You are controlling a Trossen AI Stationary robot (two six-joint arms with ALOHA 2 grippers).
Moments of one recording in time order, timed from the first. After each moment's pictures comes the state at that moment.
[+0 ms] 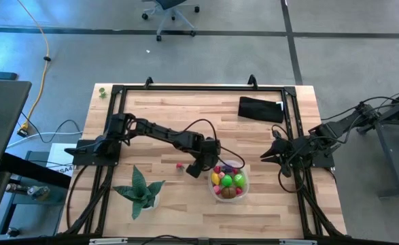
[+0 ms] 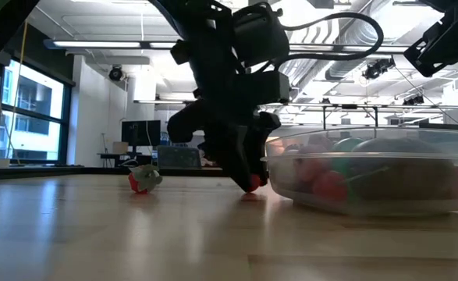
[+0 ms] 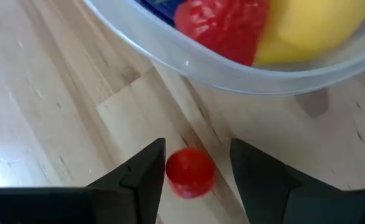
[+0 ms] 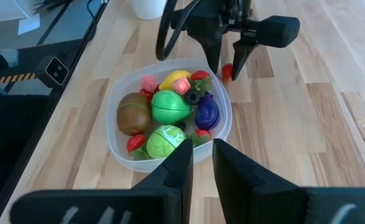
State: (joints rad) left arm 0.06 2.13 1.48 -0.52 0.08 0.53; right arm 0.47 0.50 0.51 -0.60 0.23 0.36
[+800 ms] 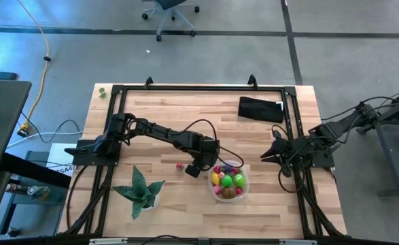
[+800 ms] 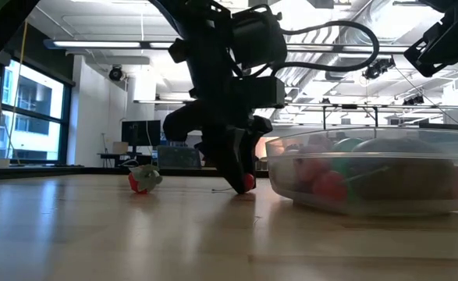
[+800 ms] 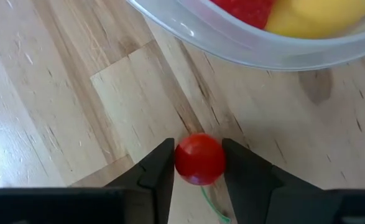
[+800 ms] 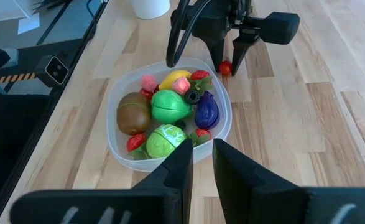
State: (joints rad) left arm 0.06 2.13 1.48 -0.58 0.06 0.46; right arm 0.47 0.50 0.51 -0.61 0.23 0.36
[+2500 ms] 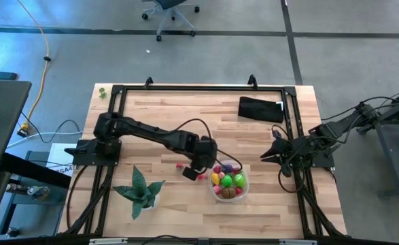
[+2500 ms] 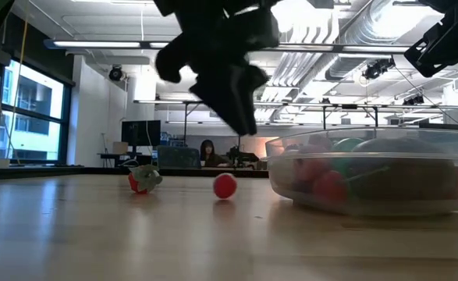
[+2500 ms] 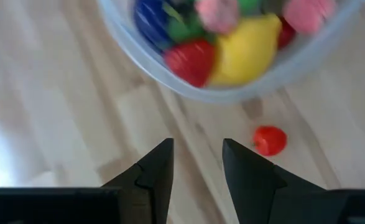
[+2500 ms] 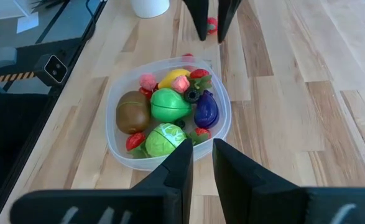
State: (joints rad) left arm 0.00 1.98 1.50 -0.66 0.01 0.39; right arm 0.47 0.50 0.51 -0.61 0.23 0.36
